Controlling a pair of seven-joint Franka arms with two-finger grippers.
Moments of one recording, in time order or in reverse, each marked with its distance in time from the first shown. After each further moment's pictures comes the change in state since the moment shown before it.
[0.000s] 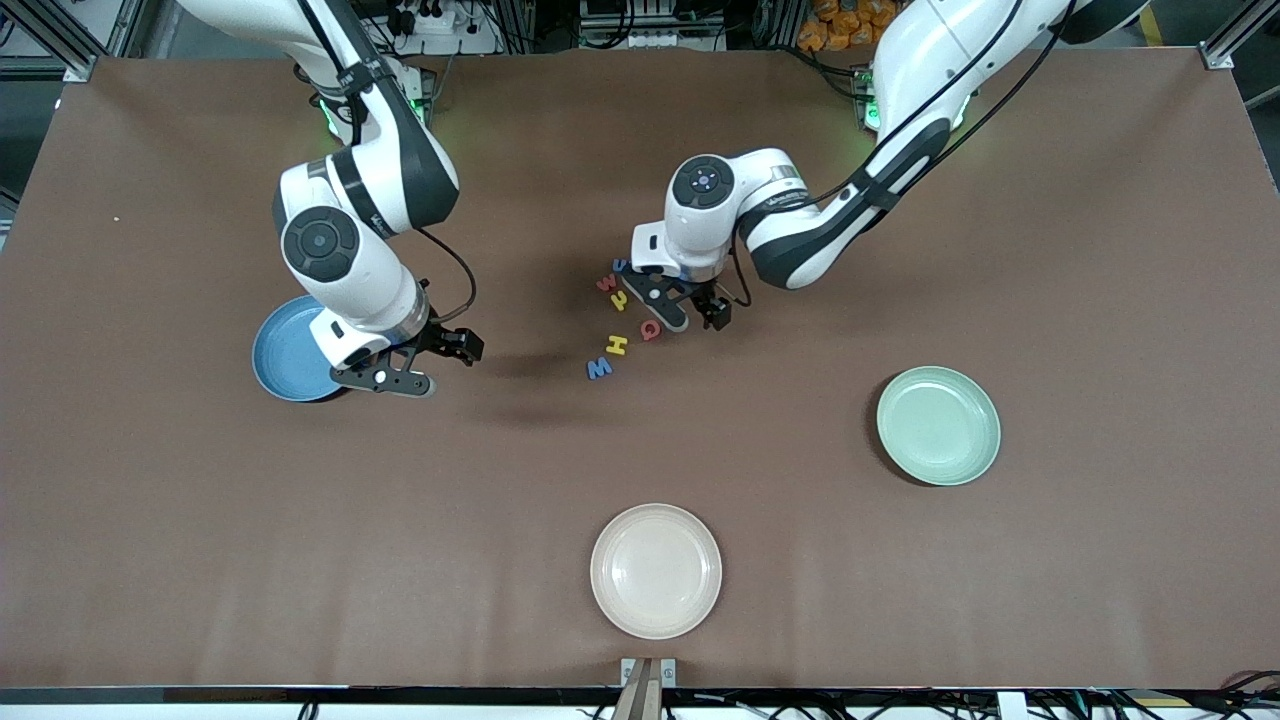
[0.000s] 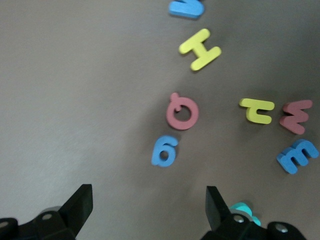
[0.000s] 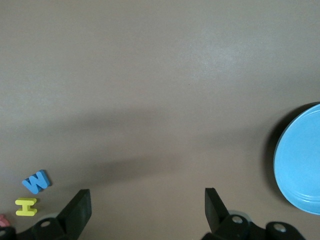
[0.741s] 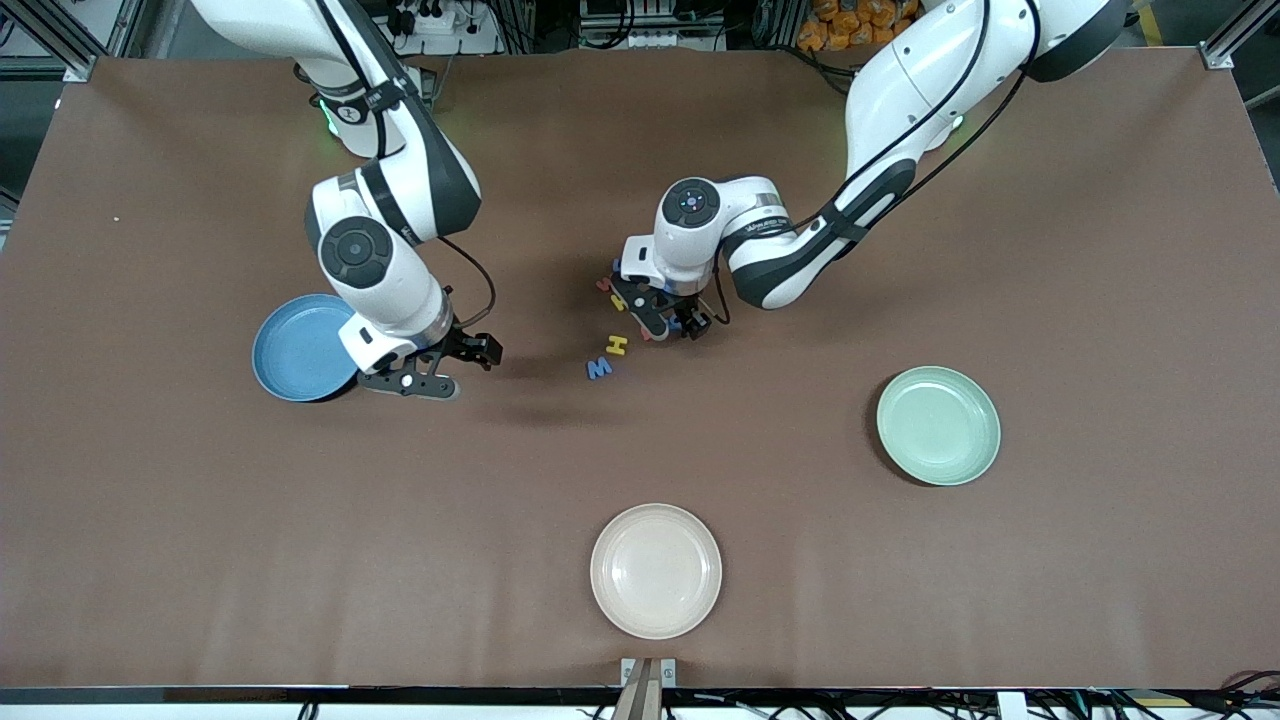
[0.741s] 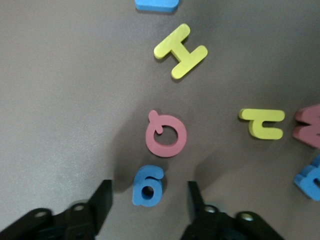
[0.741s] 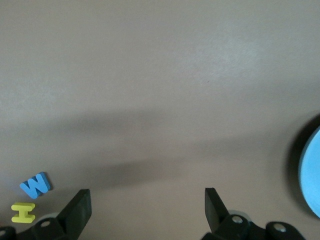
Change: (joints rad) left arm -0.072 0.095 0.082 0.039 0.053 0.080 0.050; right arm 0.040 0.053 0.009 -0.020 0.001 0.092 0.012
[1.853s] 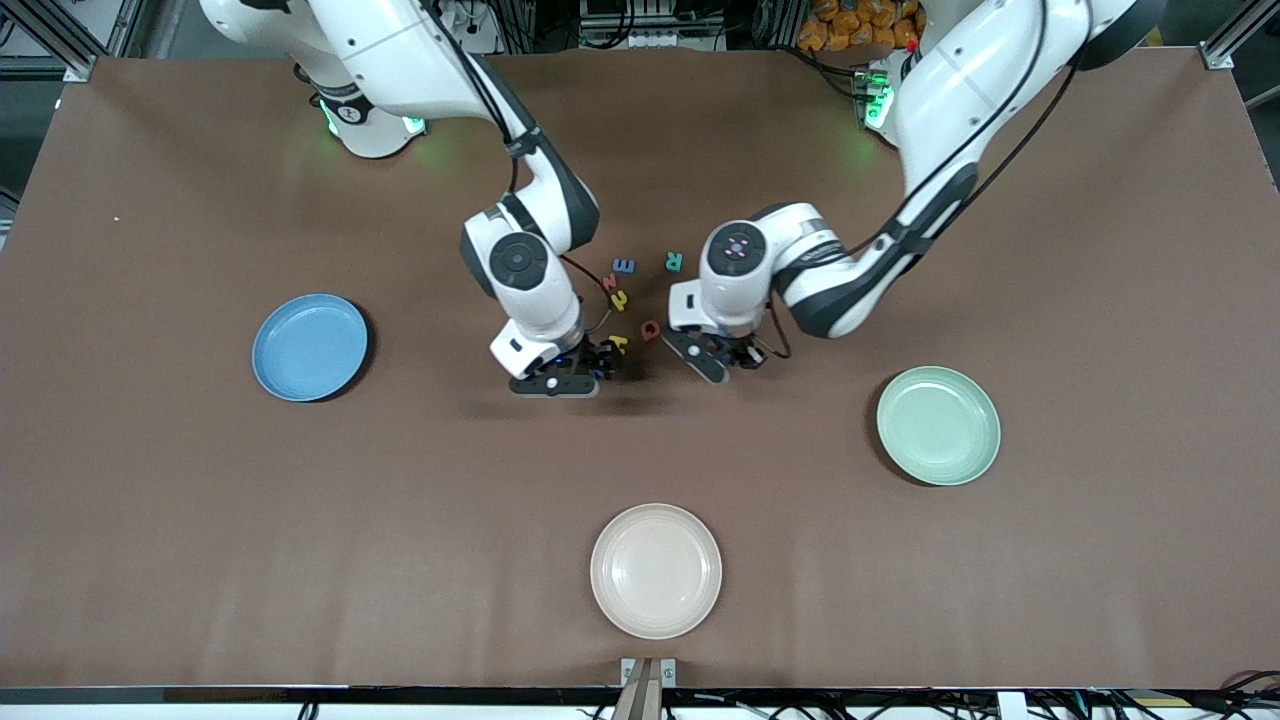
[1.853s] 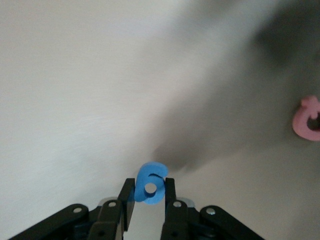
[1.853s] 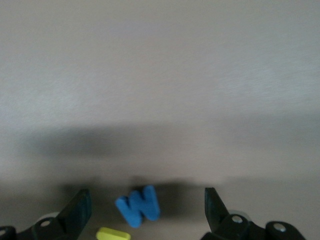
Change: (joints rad) left arm 0.121 -0.107 0.040 0.045 -0.132 -0.162 0.034; right arm 0.230 0.331 0.009 0.161 0.125 0.323 0.062
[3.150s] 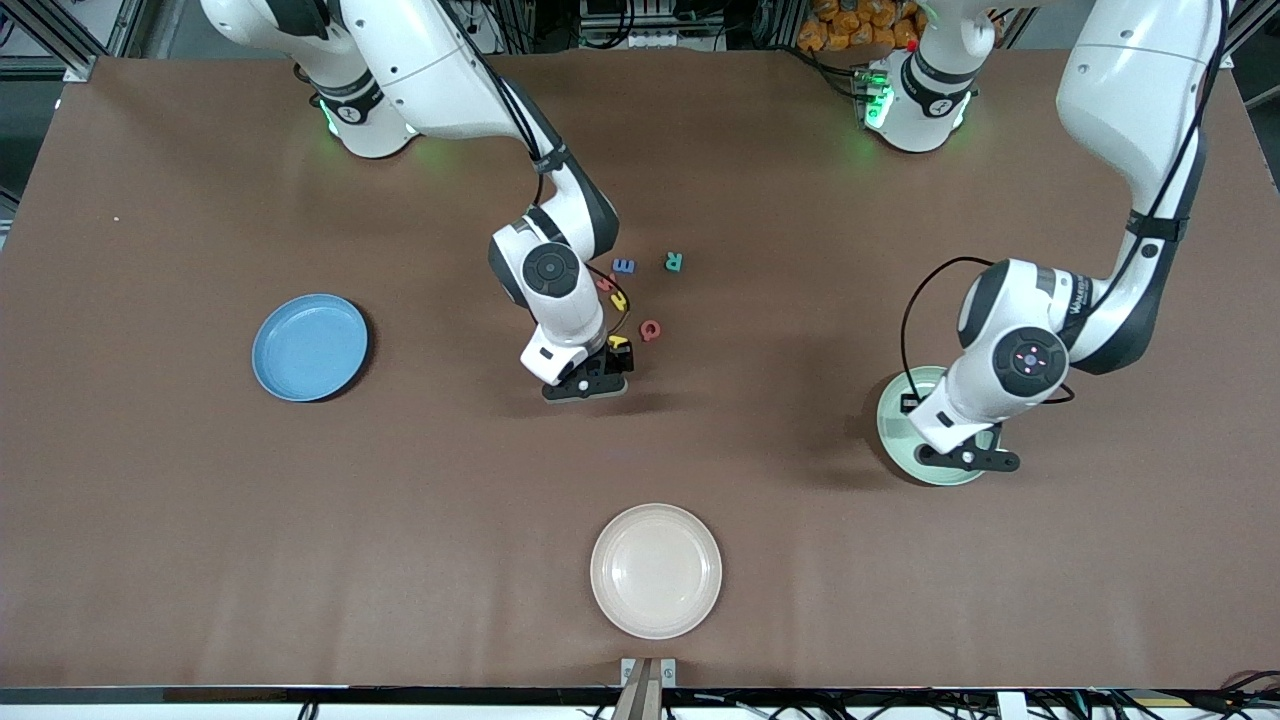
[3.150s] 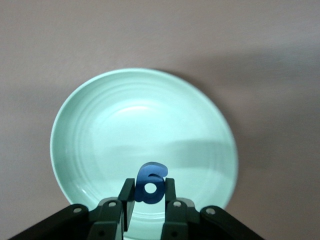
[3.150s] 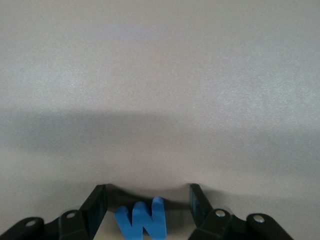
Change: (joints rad) left arm 0.114 -0.108 0.427 0.035 -0.265 -0.074 0.040; right arm 0.024 0.075 -0.014 0.050 -0.003 -0.001 -0.126
